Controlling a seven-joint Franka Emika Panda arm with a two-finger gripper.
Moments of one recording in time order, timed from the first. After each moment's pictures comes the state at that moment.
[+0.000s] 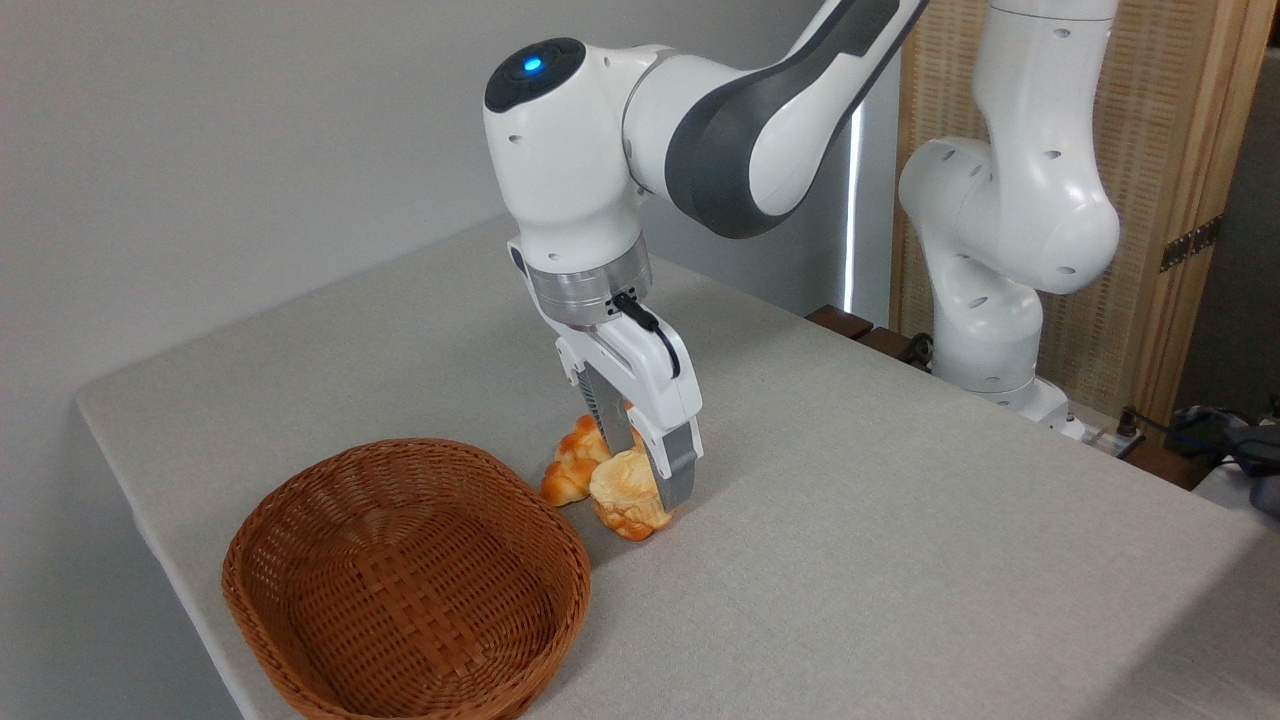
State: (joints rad) arm -0.27 -0.17 0.20 -2.23 -0.03 1.94 0.85
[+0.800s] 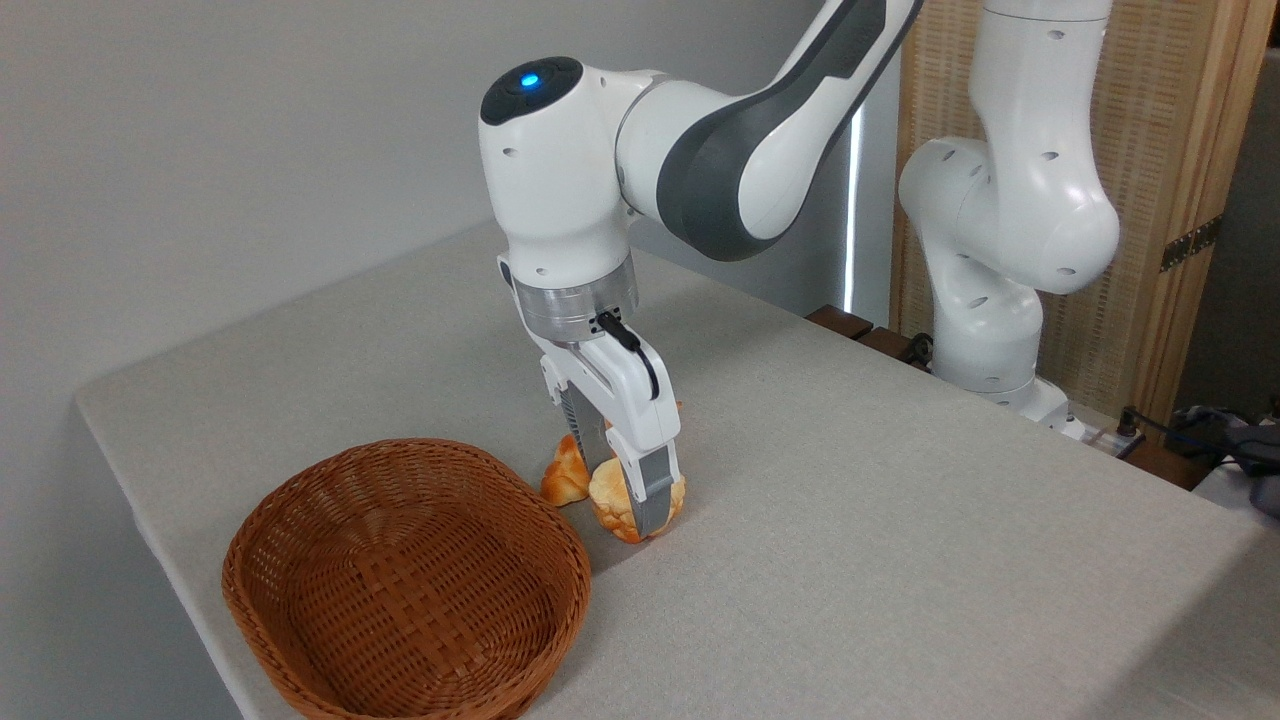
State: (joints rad) arm -0.27 -0.13 0.20 -2.24 -0.03 2.04 0.89
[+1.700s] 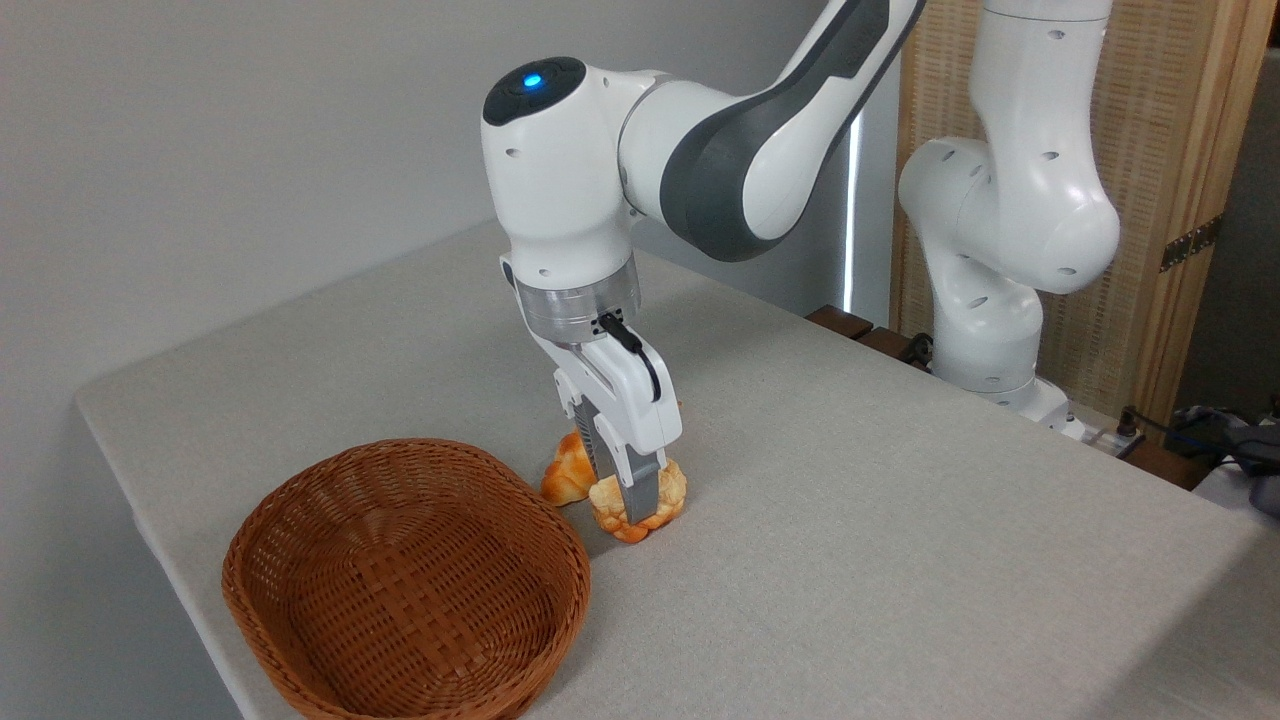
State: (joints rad) arm -0.26 -0.13 0.20 -2.24 -0.03 2.04 0.90
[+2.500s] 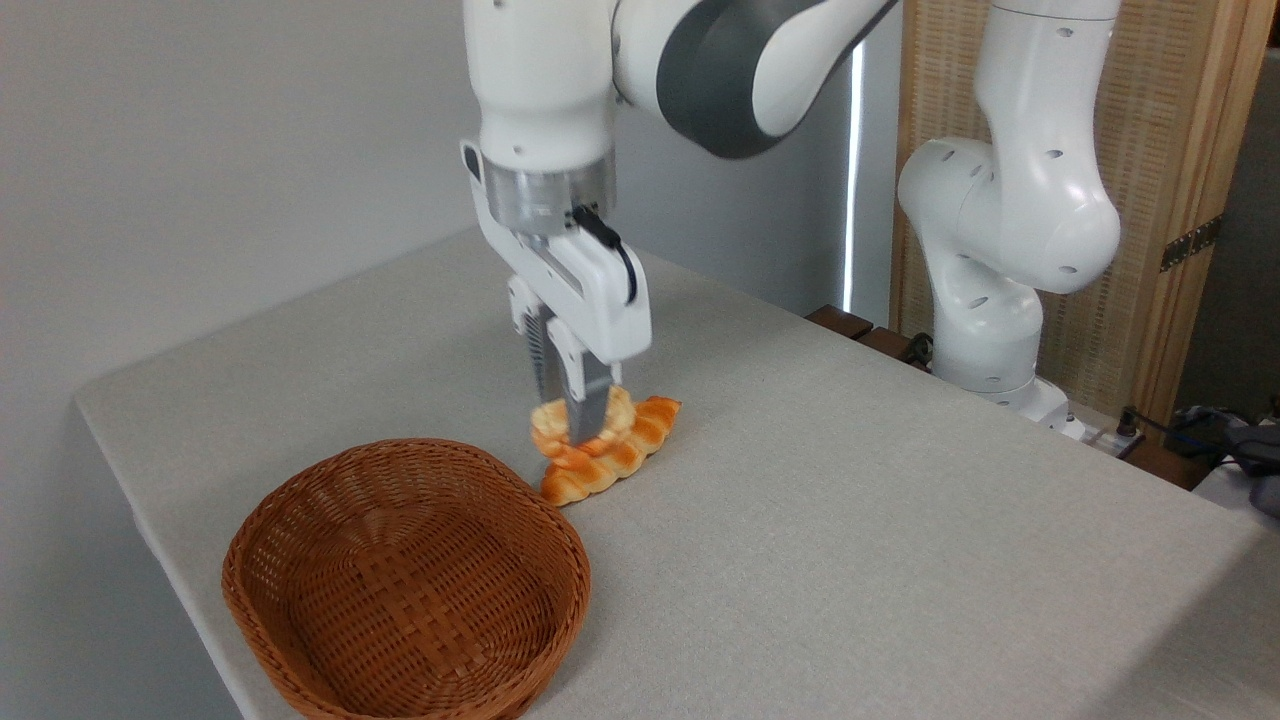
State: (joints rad) arm -0.26 -0.18 0.20 -2.06 -0.13 1.93 0.90
